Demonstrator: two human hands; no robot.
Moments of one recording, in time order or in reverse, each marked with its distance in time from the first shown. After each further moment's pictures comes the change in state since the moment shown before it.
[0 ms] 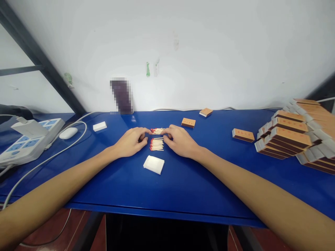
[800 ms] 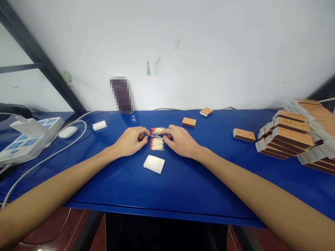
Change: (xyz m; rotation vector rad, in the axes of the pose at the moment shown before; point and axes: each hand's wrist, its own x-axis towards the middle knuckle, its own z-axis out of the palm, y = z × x) left_hand 0.000 0.004 -0.001 -0.008 0.026 -0.089; right_hand -0.001 0.000 0.000 -0.015 -0.037 0.015
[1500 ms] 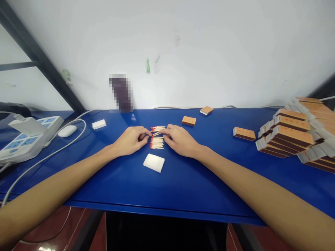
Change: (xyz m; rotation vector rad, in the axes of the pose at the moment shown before) left_hand 0.001 0.000 -0.001 -0.021 -0.032 0.094; right_hand 0.000 0.000 -0.001 -0.051 -0.052 -0.078
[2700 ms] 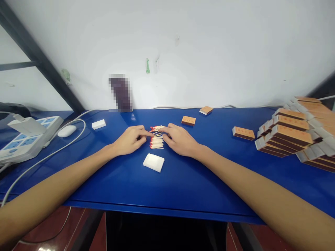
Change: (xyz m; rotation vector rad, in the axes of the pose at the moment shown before) left_hand 0.000 -0.006 0.000 -0.017 -0.029 0.072; right_hand -0.001 -0.001 0.000 0.008 -0.010 0.057
